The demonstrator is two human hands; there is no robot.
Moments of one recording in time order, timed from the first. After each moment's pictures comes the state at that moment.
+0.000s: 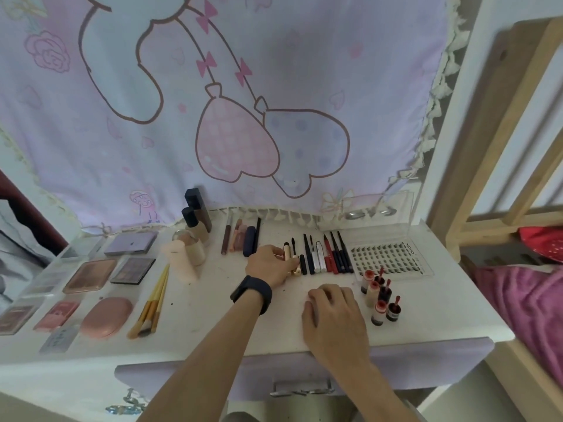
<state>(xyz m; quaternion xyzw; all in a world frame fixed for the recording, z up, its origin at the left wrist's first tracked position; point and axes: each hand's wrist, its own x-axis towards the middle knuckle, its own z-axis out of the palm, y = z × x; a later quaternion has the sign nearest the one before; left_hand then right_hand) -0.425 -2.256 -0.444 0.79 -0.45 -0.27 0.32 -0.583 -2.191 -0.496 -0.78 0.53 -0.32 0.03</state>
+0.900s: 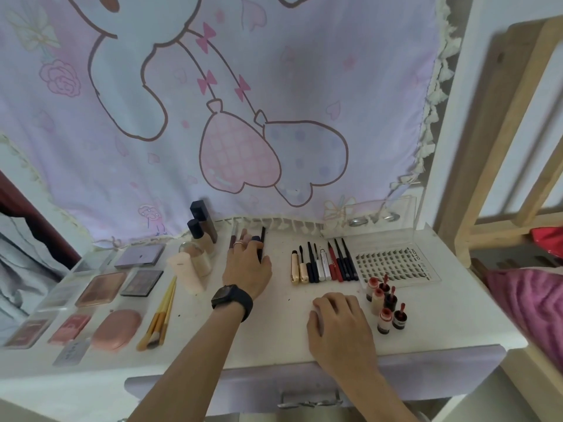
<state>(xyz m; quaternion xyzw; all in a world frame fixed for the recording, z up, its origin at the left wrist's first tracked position) -0.380 -2.250 -0.438 0.79 -0.55 -0.03 0.25 -0.584 -2.191 -0.496 -0.78 0.52 -0.33 0.03</state>
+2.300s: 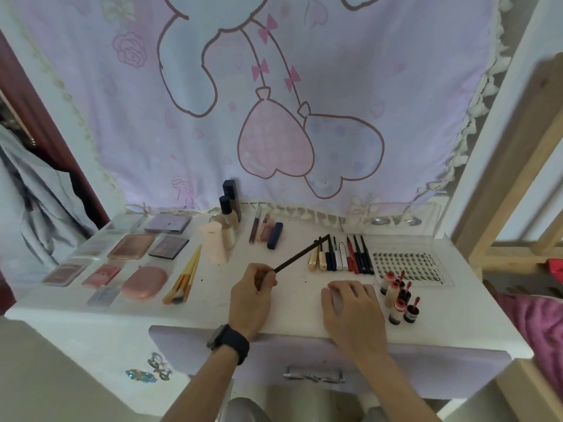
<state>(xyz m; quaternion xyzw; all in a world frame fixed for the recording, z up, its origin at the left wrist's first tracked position) -0.400 -2.143 -0.468 0.70 -0.44 -0.18 0.53 -0.585 -2.195 -0.494 -0.78 0.49 -0.37 0.05</state>
